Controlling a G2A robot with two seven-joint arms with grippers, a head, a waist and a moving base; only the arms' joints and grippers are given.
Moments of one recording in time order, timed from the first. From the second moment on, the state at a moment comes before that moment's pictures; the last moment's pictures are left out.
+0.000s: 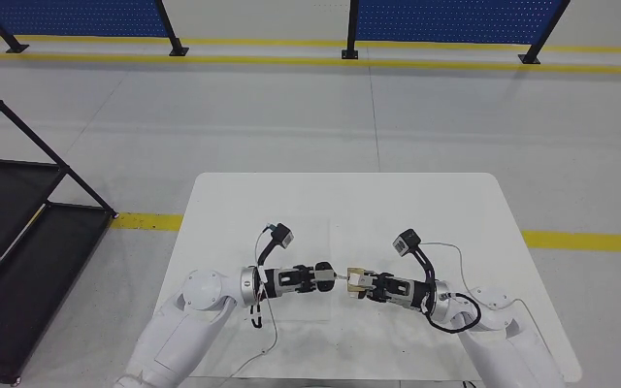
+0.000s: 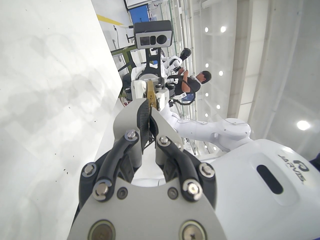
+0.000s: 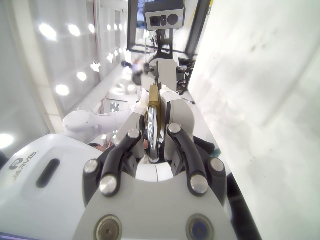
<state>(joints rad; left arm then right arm) 1.49 -1.13 -1.22 -1.63 -0.37 -0.31 -1.01 -1.45 -1.09 1.18 -1.65 0.42 -0.23 1.06</state>
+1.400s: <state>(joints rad) 1.66 -1.08 -1.36 -1.96 1.29 -0.73 -0.20 -1.45 -1.09 1.18 -1.65 0.42 -0.23 1.06</state>
